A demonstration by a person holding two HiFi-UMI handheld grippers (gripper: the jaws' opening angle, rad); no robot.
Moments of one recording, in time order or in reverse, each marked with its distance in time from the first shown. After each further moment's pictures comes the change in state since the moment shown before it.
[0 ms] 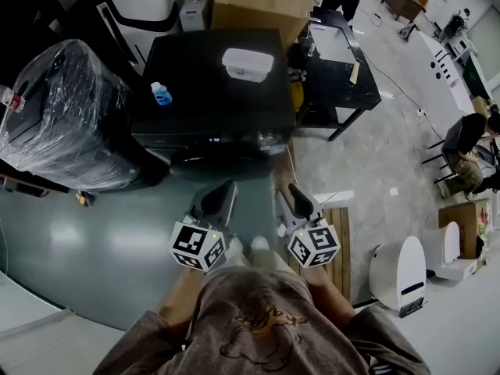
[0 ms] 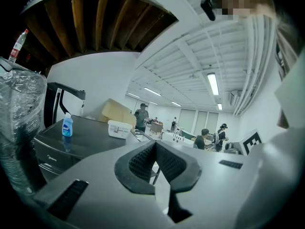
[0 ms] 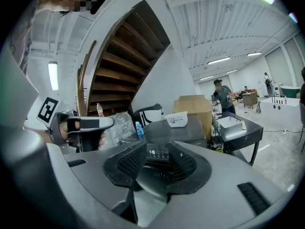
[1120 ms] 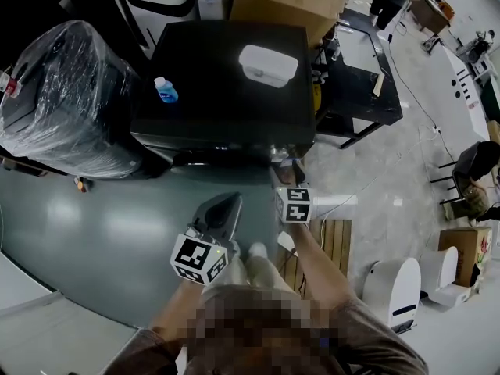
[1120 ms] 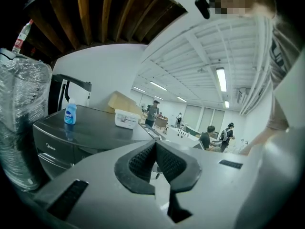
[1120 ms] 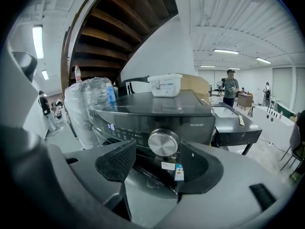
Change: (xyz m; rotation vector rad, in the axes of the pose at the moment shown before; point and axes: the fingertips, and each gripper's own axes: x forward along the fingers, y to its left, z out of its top) left arm 0.035 0.037 -0.038 -0.047 0.069 0.062; right arm 0.183 -0.102 -0.099 -0.150 0.265 -0.141
